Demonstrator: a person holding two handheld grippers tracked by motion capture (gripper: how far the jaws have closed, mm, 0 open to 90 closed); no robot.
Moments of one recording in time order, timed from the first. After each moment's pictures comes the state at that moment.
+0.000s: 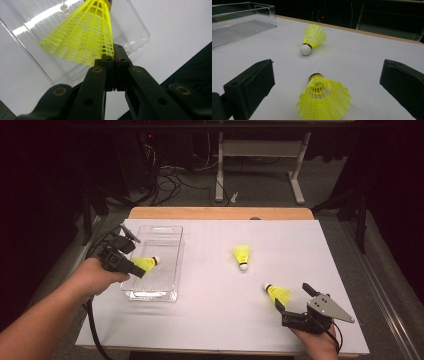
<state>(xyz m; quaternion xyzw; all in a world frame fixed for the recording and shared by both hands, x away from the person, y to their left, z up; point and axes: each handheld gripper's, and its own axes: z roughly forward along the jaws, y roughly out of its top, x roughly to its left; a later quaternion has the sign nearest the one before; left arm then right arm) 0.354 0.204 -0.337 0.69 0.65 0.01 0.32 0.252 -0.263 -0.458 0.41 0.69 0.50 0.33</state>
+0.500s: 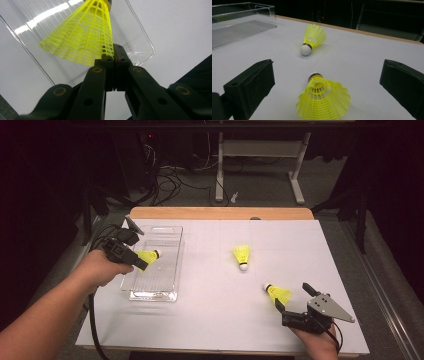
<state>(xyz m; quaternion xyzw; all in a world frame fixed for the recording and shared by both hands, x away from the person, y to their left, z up) 0.375 0.197 -0.335 0.69 0.66 0.02 0.31 0.253 -0.264 -0.458 0.41 0.69 0.50 0.33</state>
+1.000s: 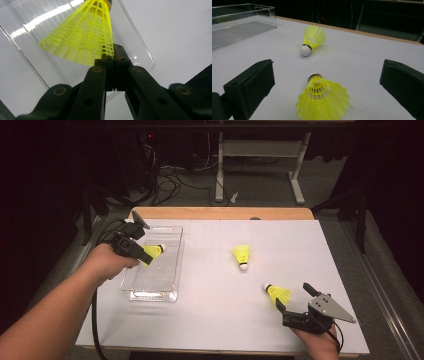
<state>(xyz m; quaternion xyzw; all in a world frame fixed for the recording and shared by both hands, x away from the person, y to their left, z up) 0.393 0.186 -0.335 0.68 0.67 0.02 0.30 0.252 -0.265 -0.458 0.40 0.69 0.50 0.33</state>
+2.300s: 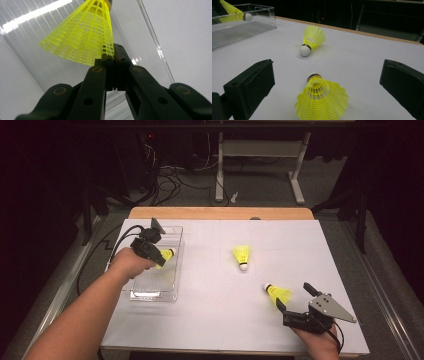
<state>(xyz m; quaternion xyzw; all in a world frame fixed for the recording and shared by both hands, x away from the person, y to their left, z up) 0.432 0.161 -0.395 0.67 0.69 0.03 0.28 0.253 -0.266 -0.458 0.40 0.69 0.50 0.33</state>
